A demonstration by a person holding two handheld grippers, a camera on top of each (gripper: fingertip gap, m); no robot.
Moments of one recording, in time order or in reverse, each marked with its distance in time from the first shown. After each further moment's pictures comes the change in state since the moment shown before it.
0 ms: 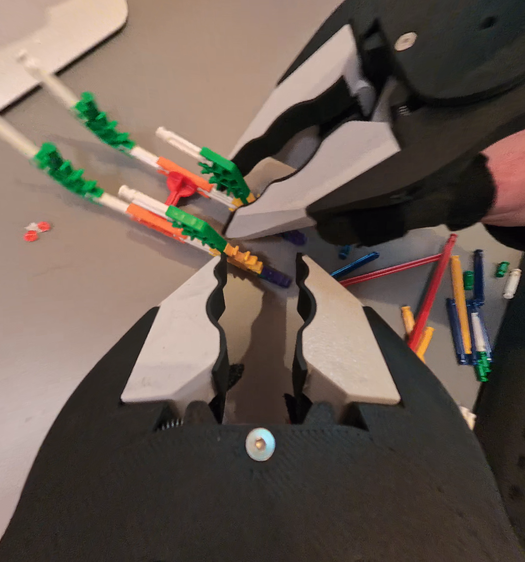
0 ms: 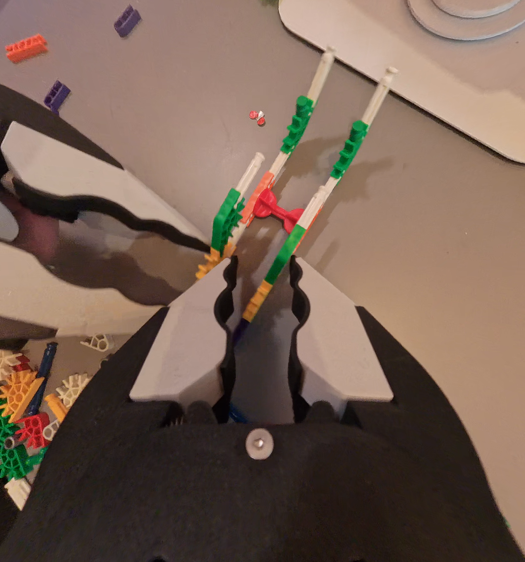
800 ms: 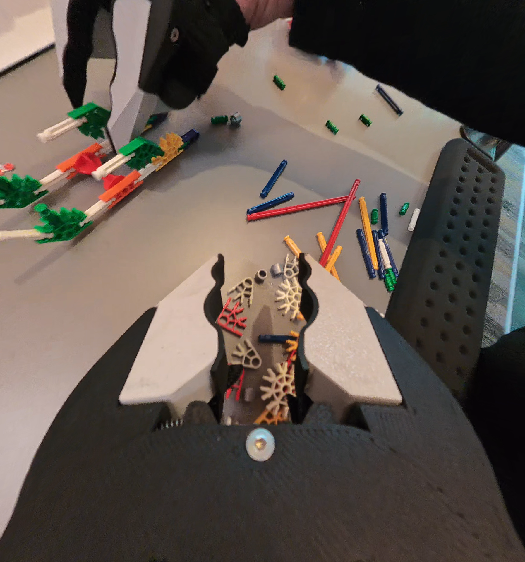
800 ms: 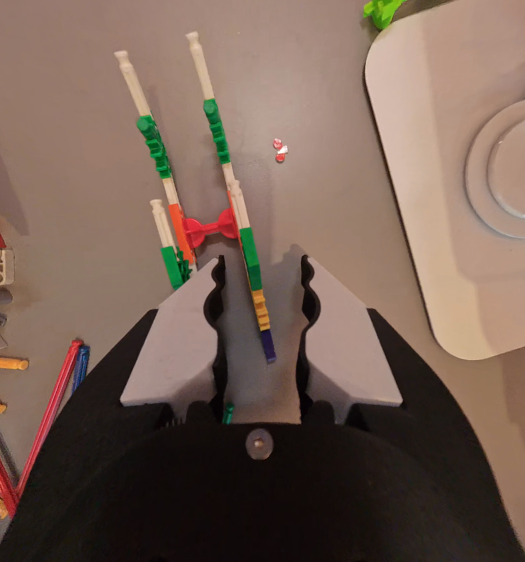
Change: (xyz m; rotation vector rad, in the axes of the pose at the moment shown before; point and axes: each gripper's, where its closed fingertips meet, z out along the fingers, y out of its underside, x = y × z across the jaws) left arm 0.055 0.038 -0.072 0.091 0.072 0.047; right arm 0.020 -0.033 0.024 -0.188 -0.170 -0.547
